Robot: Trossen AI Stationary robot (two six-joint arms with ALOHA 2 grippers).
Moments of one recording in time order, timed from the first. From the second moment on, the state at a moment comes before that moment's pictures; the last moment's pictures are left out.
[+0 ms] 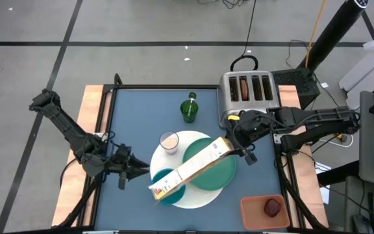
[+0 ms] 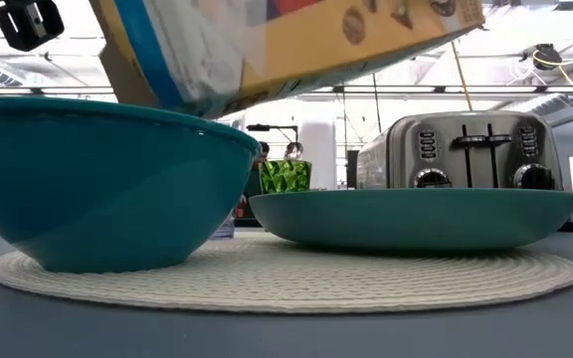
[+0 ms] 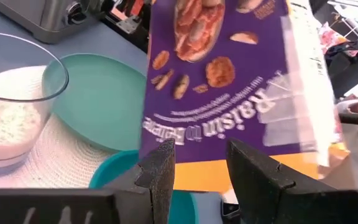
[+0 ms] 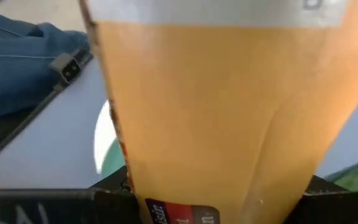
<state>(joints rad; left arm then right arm) -0.79 0.93 0.56 0.08 -0.69 -0.86 0.09 1.17 1.21 -0.74 -0.23 -0.29</state>
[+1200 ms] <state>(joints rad) -0.79 0.93 0.56 0.08 -0.71 -0.83 0.09 1.19 1.23 -0.78 -0.24 -0.31</state>
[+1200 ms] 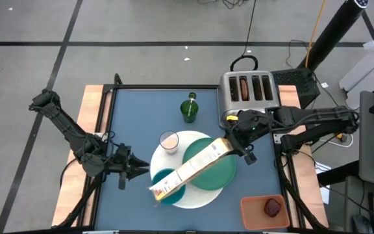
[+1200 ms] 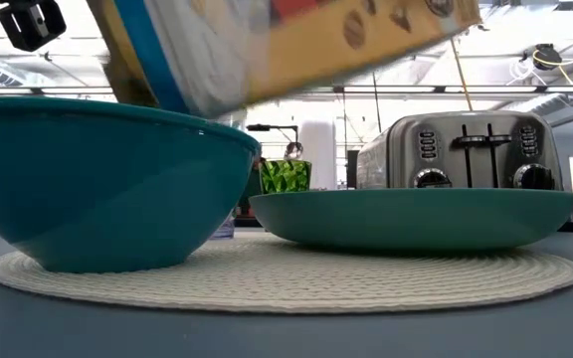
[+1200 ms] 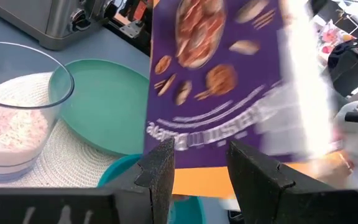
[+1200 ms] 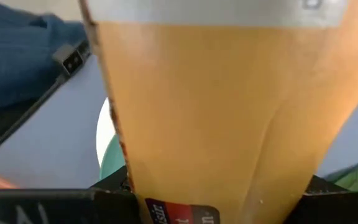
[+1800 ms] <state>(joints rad) -0.79 0.93 0.56 0.08 -0.71 -0.82 0.09 1.19 1.23 -0.78 -0.23 -0.30</state>
